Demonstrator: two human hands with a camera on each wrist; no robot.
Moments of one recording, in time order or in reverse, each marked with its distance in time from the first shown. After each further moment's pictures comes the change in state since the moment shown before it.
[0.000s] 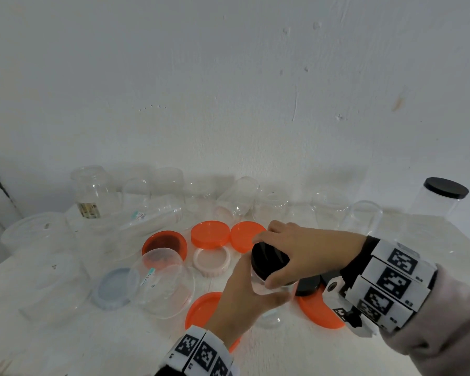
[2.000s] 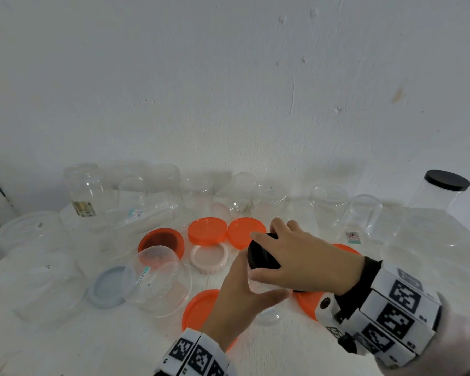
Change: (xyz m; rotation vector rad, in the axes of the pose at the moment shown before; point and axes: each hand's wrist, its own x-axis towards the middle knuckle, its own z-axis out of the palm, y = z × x) left_hand -0.003 0.001 0.003 -0.013 0.004 0.015; right_hand -0.001 -0.007 0.031 -0.127 0.255 0.058
